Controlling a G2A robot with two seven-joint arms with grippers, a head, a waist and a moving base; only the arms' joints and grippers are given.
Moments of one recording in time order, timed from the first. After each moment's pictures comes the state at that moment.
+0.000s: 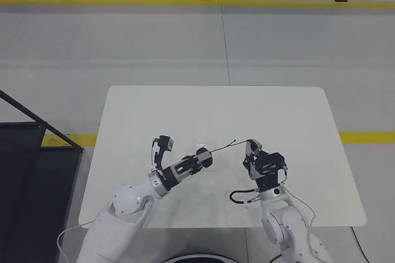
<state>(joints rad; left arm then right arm) 1.32 -1.29 -1.22 -1.63 -0.24 -0.31 -0.64 -1.44 -1.23 1.18 -1.76 -1.31 0.06 -0.21</state>
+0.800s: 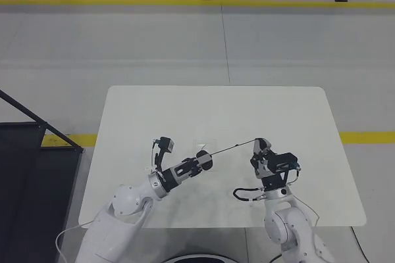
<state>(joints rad) 1.33 -1.28 -1.22 -1.63 -0.24 -0.31 -0.66 -1.47 -1.25 1.23 -1.76 -1.21 0.06 -0.26</state>
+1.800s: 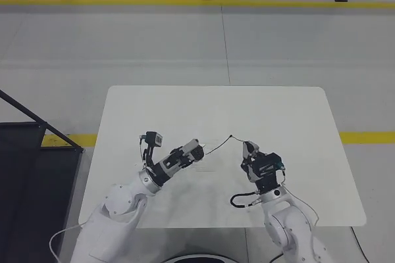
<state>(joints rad) 1.36 -1.26 -1.29 -1.68 -0.32 -0.34 -0.58 -1.48 -1.25 1.24 -1.85 -1.40 -0.05 -0.09</state>
